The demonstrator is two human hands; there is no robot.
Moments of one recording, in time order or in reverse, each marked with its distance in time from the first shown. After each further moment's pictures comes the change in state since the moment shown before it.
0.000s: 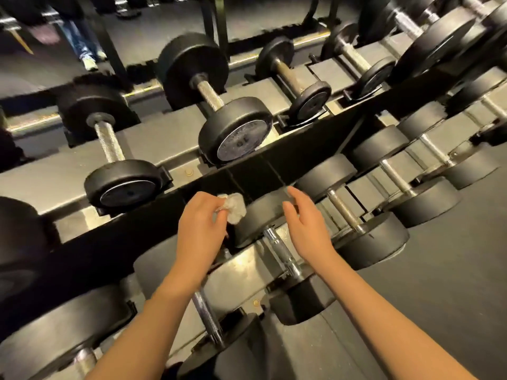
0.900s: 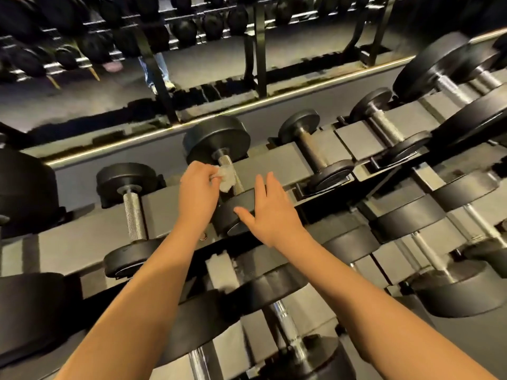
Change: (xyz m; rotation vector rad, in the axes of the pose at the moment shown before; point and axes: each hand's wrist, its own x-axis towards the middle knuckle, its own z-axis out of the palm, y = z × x) left_hand 0.216 0.016 -0.022 0.212 0.184 -0.093; right_hand 0.170 -0.113 -0.016 -0.558 -0.293 -0.315
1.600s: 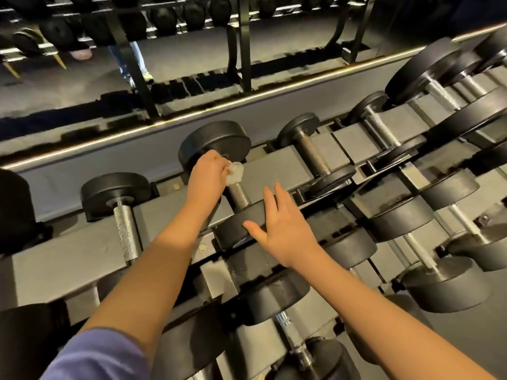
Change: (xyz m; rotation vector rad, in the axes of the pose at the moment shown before) left_hand 0.064 -0.020 0.036 0.092 -0.202 0.176; right_hand 0.000 -0.003 0.000 0.011 0.006 0.057
